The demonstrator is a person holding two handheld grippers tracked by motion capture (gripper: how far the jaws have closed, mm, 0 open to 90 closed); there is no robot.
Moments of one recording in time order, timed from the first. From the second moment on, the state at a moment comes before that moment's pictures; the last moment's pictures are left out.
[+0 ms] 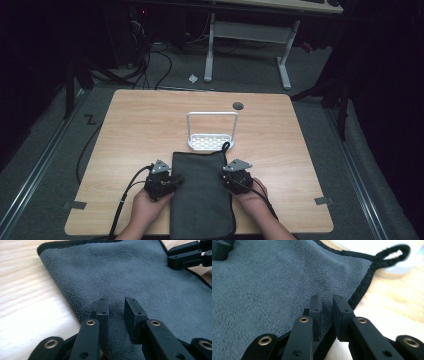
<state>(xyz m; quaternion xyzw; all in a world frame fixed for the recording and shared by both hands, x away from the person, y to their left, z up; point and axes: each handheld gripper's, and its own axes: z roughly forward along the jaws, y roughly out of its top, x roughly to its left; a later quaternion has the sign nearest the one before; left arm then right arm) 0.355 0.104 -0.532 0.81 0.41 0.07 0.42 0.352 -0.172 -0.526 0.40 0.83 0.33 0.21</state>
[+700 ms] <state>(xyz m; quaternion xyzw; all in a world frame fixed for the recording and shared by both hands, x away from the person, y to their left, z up) 0.392 0.105 -0.529 0.77 0.46 0.08 0.44 0.318 -0.204 -0.528 0.40 0.83 0.36 0.18</state>
